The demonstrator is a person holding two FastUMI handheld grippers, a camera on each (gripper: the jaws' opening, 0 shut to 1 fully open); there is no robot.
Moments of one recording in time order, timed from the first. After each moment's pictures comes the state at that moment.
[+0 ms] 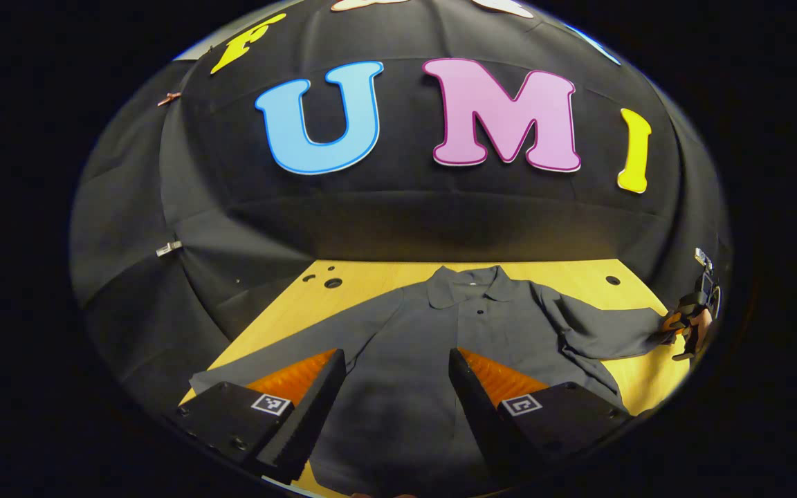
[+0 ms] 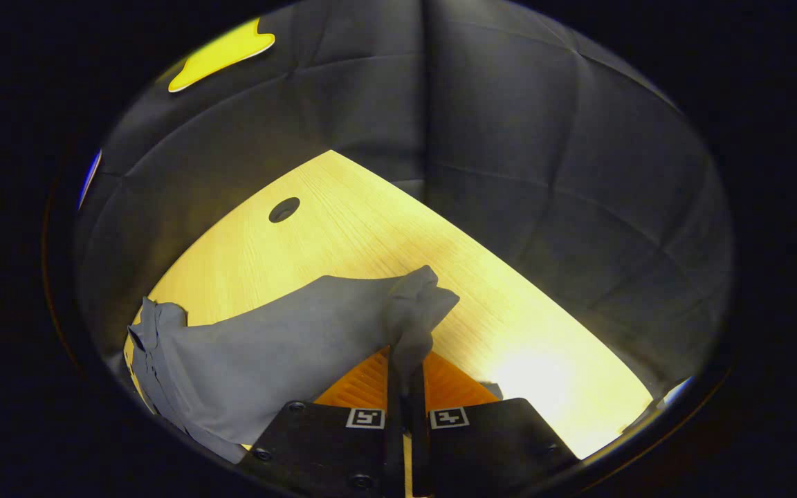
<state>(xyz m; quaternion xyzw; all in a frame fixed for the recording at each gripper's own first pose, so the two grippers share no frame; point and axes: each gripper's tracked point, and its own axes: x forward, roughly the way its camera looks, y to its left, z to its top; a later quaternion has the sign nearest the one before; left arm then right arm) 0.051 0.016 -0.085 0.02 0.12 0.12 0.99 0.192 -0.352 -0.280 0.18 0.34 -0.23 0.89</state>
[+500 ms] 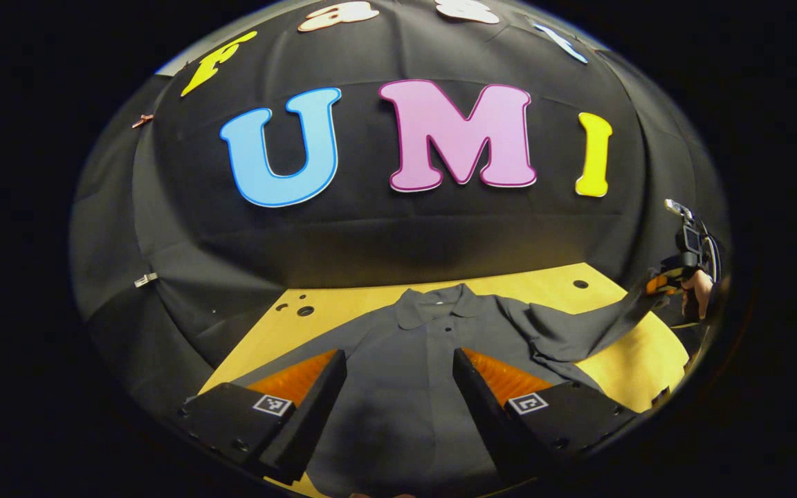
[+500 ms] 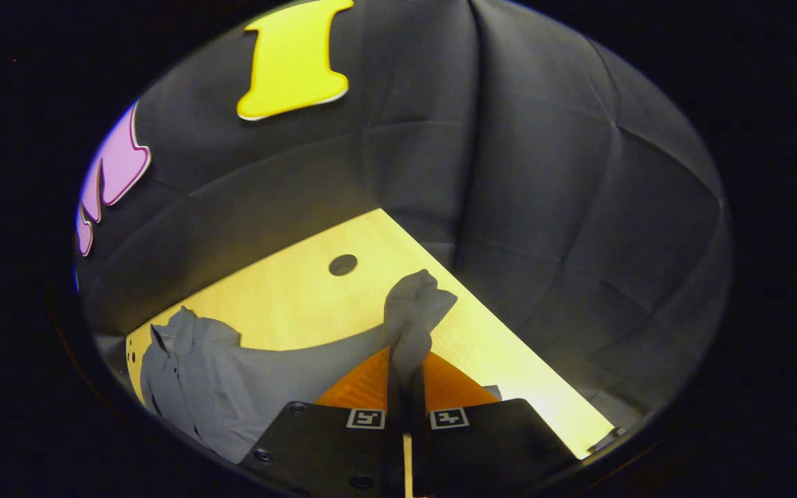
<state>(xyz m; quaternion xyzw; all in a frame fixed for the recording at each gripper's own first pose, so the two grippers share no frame) 0.044 -0.022 -0.063 0.05 0.08 0.05 0.99 0.208 -0.313 -0.165 0.12 0.26 -0.19 0.94</state>
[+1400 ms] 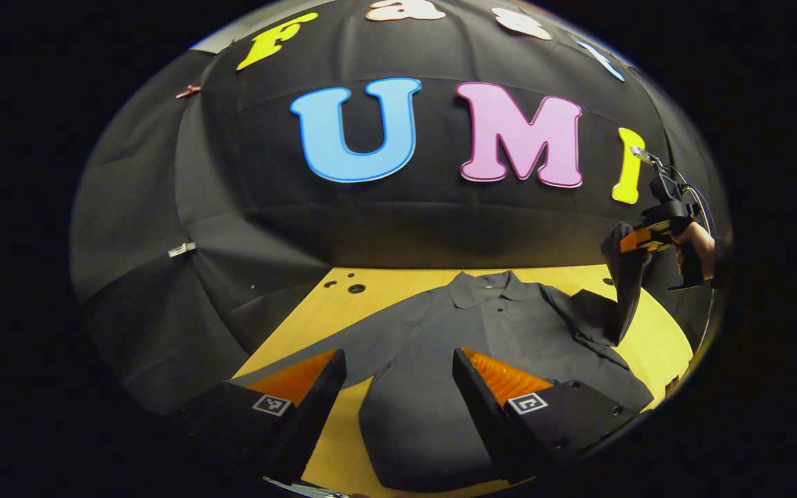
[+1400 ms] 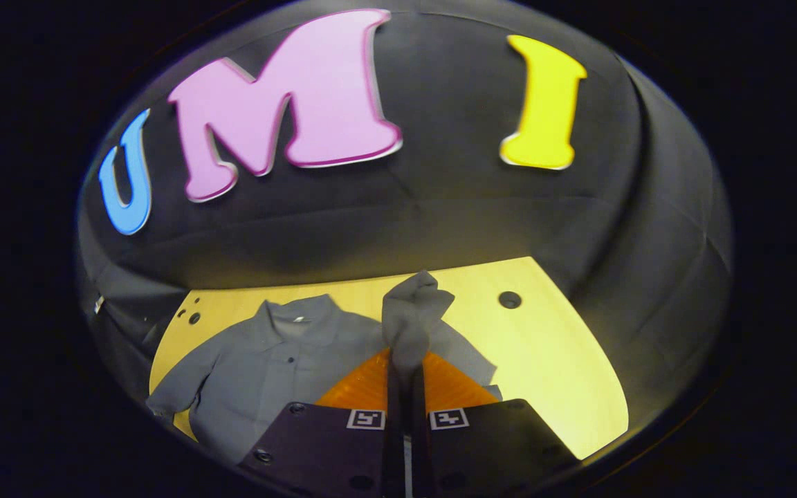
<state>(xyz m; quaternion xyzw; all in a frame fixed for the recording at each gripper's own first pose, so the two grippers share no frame) -0.024 0.114 -0.094 0.00 0.10 0.12 0.99 0.228 -0.034 -0.076 0.01 0.24 0.00 0.97</state>
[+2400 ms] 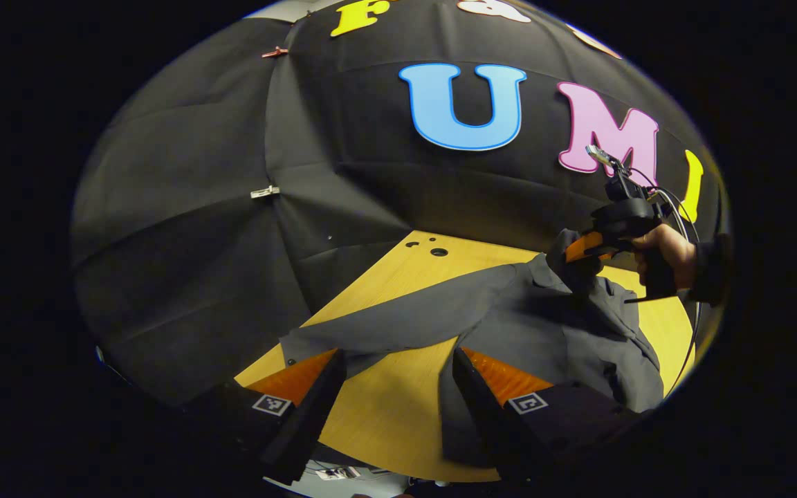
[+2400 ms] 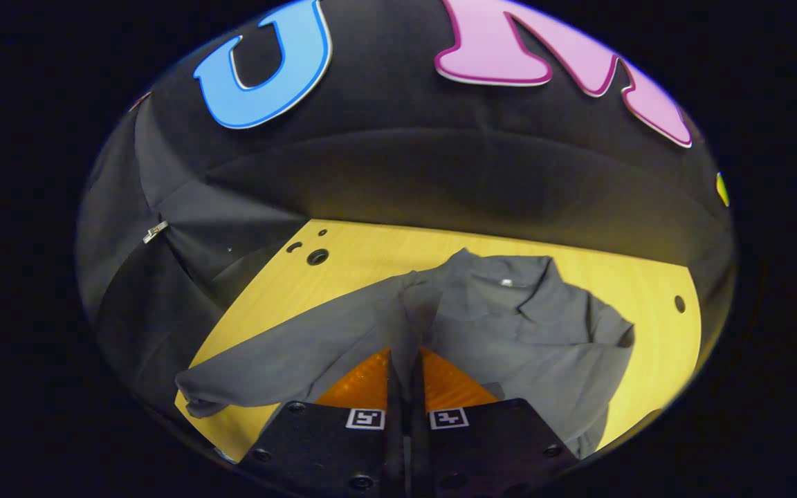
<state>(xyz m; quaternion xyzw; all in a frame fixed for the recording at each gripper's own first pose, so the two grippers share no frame) -0.095 0.206 -0.143 -0.08 0.14 0.25 0.95 0.223 0.283 -0.178 -0.03 0.33 0.21 0.92</state>
